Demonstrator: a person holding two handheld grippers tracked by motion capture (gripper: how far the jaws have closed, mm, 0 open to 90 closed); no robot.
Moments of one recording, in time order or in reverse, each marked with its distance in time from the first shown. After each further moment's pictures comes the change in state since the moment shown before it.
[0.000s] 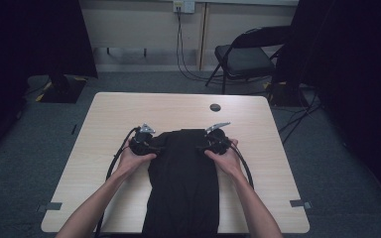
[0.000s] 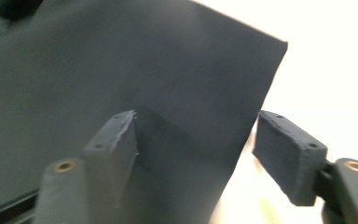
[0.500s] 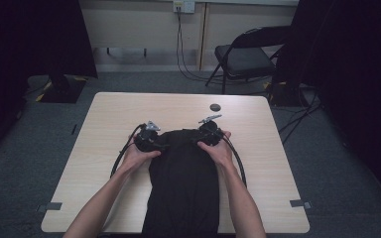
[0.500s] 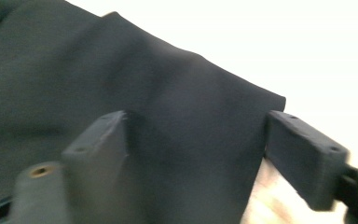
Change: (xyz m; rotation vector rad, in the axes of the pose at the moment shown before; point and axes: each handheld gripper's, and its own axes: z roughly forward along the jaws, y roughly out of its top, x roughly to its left) left arm -0.006 0.014 0.013 0.017 -0.040 0.096; right arm -0.003 0.026 0.032 -0.007 -0.053 -0.009
